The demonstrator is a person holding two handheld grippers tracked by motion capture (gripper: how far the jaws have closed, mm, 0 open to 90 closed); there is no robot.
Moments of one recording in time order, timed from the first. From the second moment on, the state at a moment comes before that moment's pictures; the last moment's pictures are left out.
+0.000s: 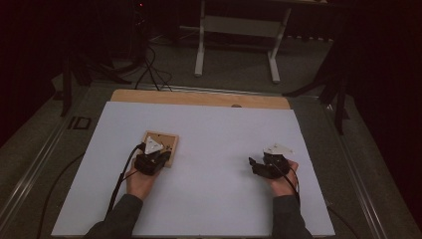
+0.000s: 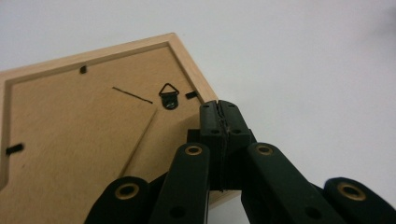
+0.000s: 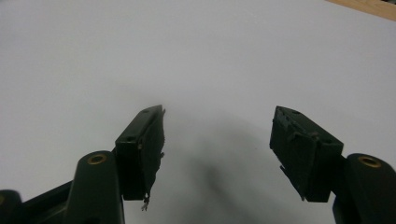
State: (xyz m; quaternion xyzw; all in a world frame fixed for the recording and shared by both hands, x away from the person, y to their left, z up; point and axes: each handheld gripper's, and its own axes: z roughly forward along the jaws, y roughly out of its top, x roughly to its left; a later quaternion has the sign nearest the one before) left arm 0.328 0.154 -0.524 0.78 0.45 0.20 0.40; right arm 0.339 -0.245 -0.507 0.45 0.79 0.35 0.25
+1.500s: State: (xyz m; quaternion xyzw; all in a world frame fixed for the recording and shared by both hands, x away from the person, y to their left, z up) left arm 0.315 0.116 -0.524 0.80 0.40 0.17 0.42; right arm 0.337 -0.232 -0.510 0.43 0.80 0.34 0.25
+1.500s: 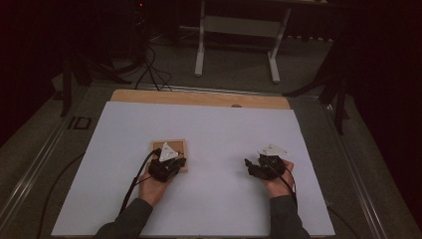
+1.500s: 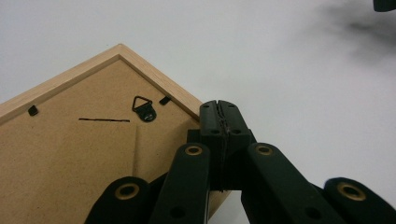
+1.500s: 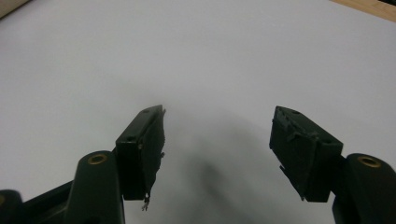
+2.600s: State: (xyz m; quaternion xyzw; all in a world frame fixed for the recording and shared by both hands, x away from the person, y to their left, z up) left arm 0.325 0.207 -0.506 0.73 0.50 0.24 0.39; right arm 0.327 -0.194 -0.511 0.39 0.82 0.36 0.23
